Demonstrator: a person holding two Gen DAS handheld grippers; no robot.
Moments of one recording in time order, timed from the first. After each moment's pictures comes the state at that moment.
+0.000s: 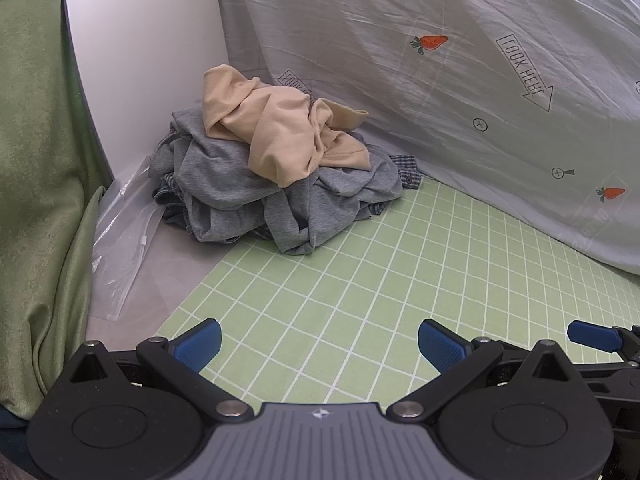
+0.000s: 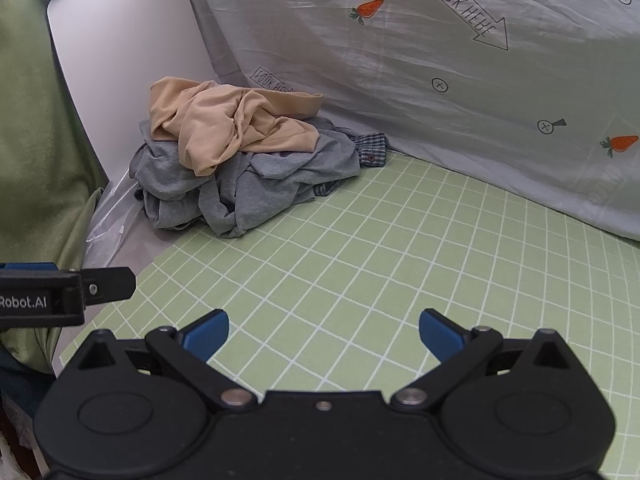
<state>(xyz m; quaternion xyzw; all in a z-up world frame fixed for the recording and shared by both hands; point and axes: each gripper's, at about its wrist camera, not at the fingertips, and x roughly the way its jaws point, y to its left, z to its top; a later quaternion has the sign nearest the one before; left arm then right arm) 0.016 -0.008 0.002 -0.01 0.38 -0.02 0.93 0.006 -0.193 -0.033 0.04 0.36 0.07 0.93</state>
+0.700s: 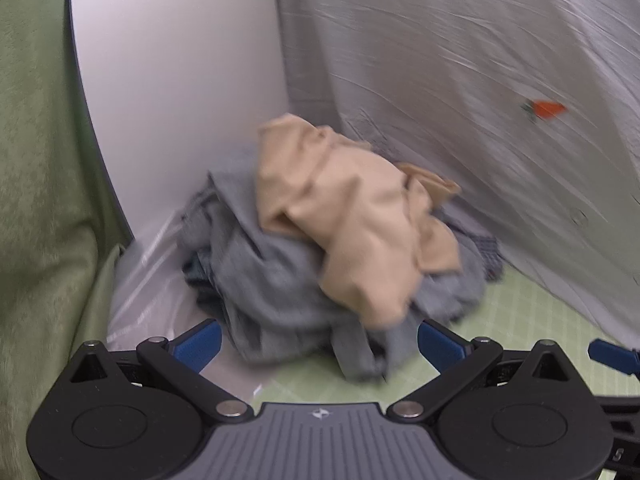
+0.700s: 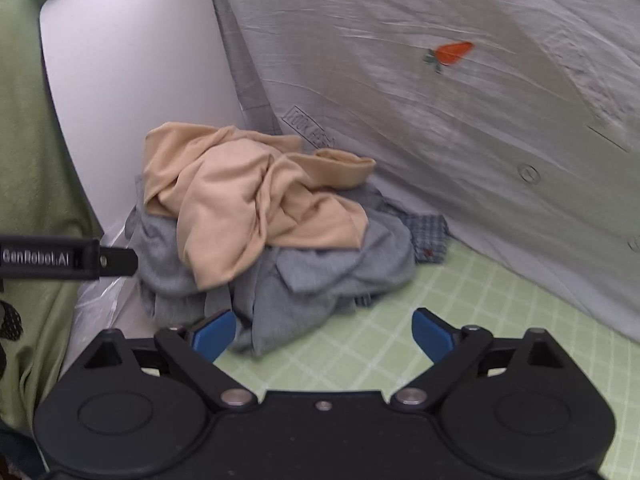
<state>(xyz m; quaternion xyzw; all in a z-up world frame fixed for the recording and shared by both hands) 0.195 0.063 0.030 -0.04 0.36 0.06 0.93 0.185 -0.128 -0.005 0.02 0.33 0.13 0.94</state>
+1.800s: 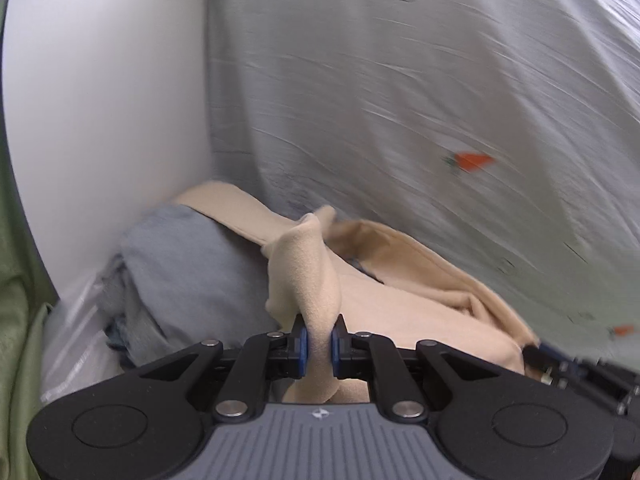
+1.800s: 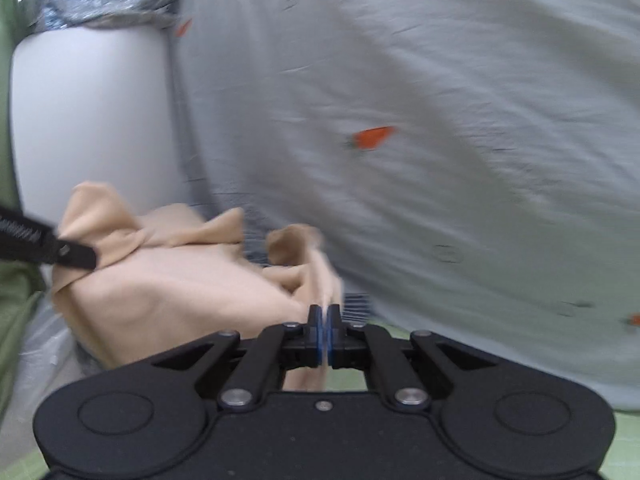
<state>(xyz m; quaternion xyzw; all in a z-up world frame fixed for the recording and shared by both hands) 0.173 -0.001 0.055 -0.06 0.32 -0.06 0.94 0.141 -0.213 0.030 -0.01 0.21 0.02 0.98</state>
